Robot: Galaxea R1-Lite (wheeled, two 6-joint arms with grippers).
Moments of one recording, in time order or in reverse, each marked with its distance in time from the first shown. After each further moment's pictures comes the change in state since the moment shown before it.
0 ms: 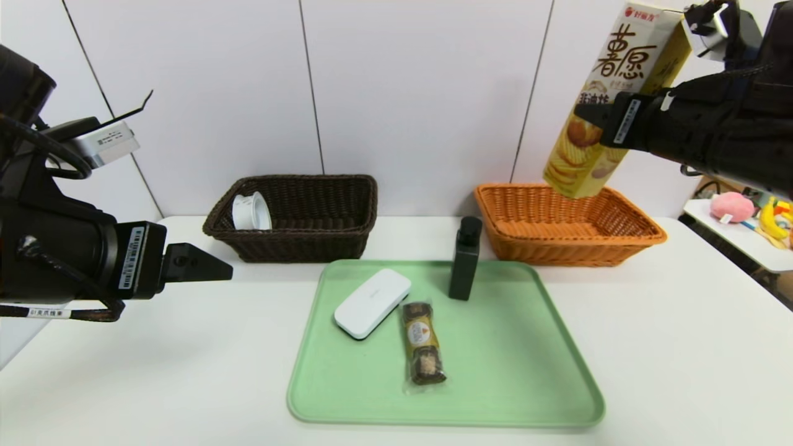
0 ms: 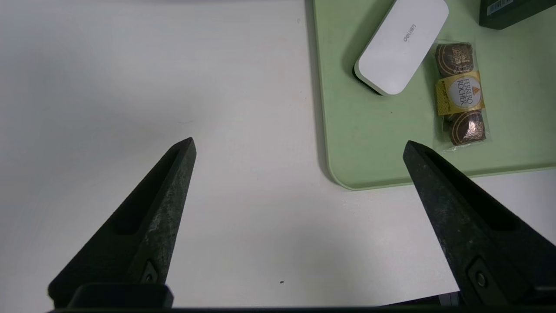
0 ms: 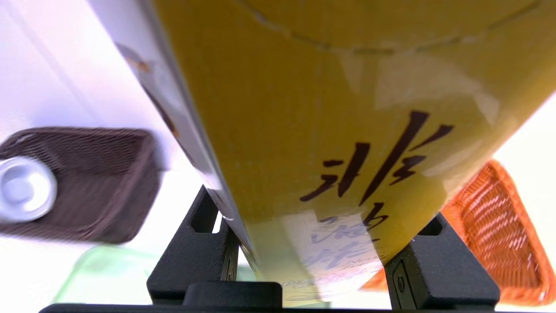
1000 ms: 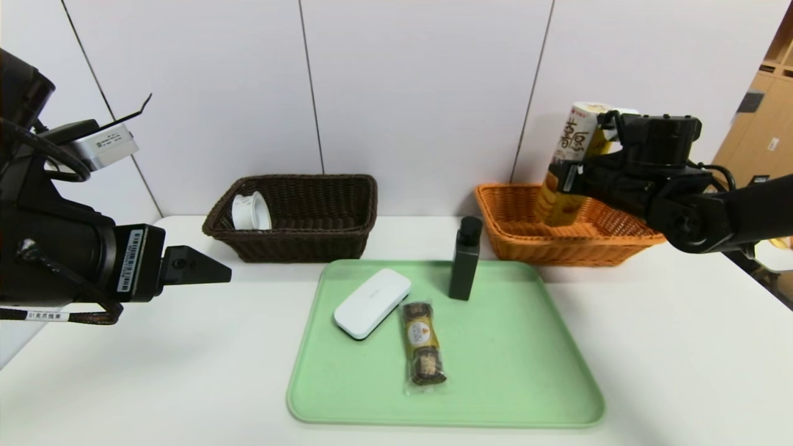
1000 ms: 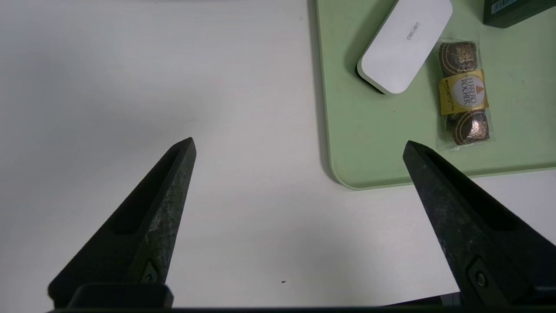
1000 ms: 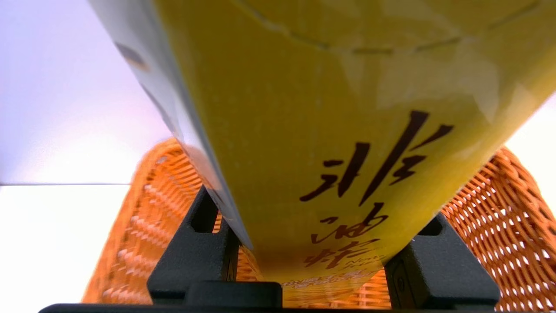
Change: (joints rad) left arm 0.001 -0.003 0.007 0.000 0.001 0.001; right arm -0.196 0.452 -0.092 -0.249 0.069 -0.028
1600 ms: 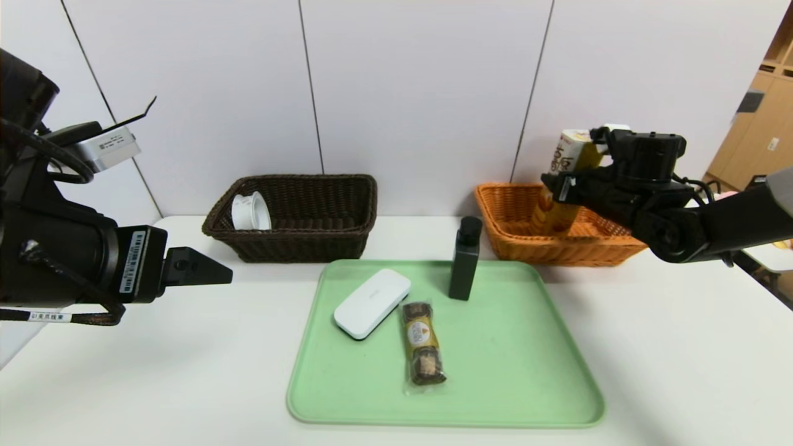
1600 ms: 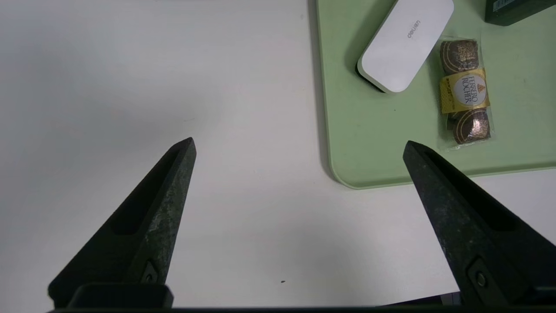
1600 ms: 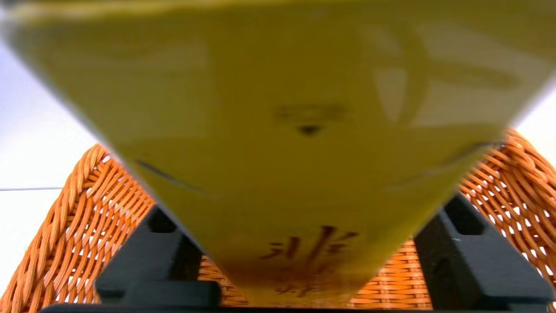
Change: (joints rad) left arm 0.000 0.002 0.003 0.000 0.000 -0.003; right arm -0.017 0.077 0.001 -0.080 -0.008 -0.007
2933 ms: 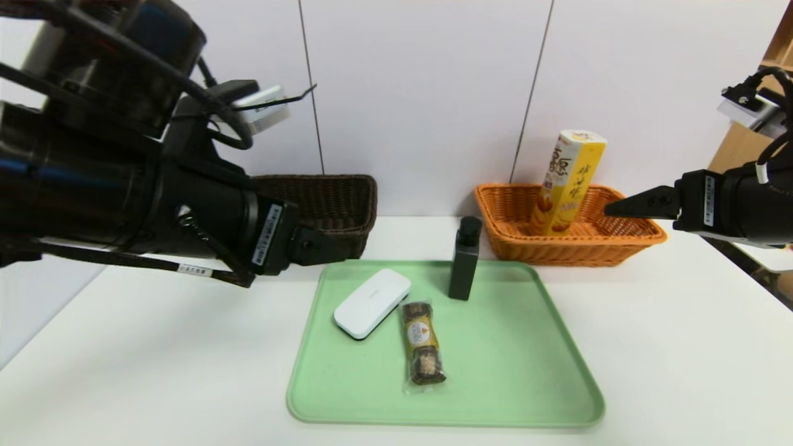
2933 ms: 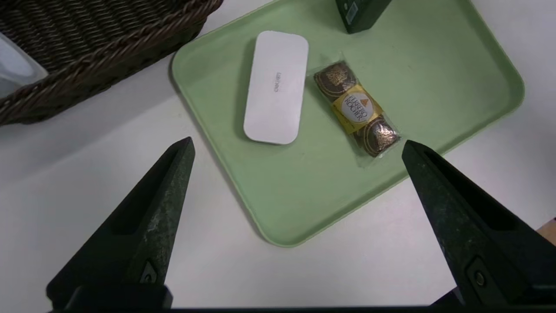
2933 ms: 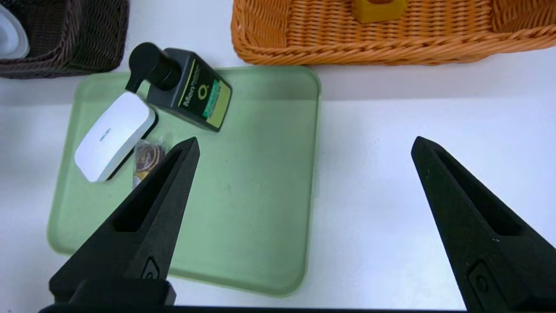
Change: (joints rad) left arm -0.240 0.215 -0.201 -0.131 -0.057 0.237; right arm 0.138 -0.696 0.036 1.104 0.126 0.189
